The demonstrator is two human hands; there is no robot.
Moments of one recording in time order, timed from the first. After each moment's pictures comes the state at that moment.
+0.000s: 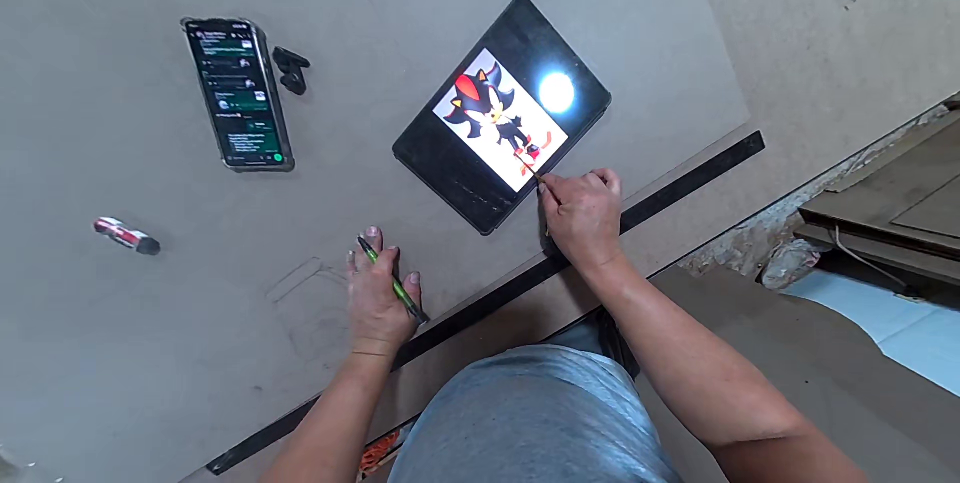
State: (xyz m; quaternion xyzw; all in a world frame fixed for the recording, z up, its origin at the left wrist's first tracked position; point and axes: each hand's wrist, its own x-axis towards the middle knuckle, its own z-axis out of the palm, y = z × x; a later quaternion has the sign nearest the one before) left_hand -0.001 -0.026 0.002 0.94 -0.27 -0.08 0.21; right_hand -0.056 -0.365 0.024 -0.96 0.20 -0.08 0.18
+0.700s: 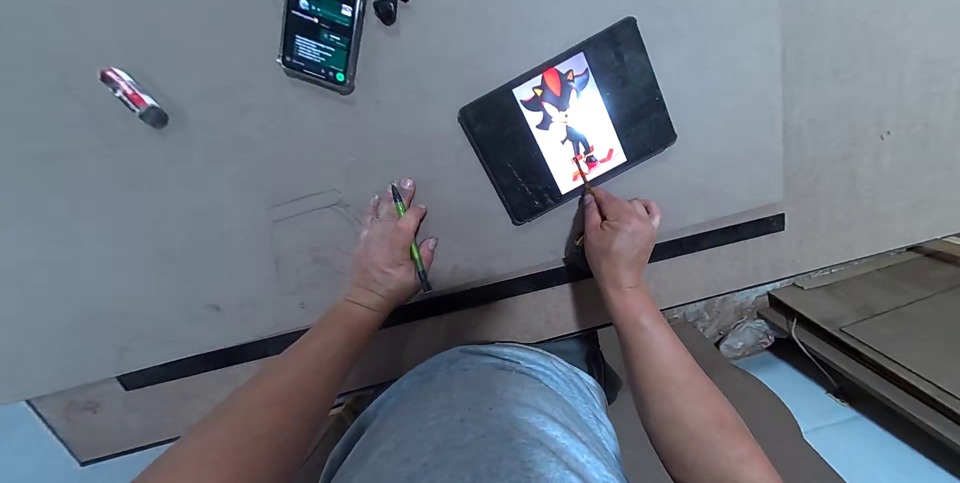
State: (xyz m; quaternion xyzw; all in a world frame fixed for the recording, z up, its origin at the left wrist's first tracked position) left_hand 0.003 -0.026 0.002 0.93 -0.28 -0.08 0.23; right_hand -0.055 -0.365 0.026 -0.97 0.19 -0.08 0.16
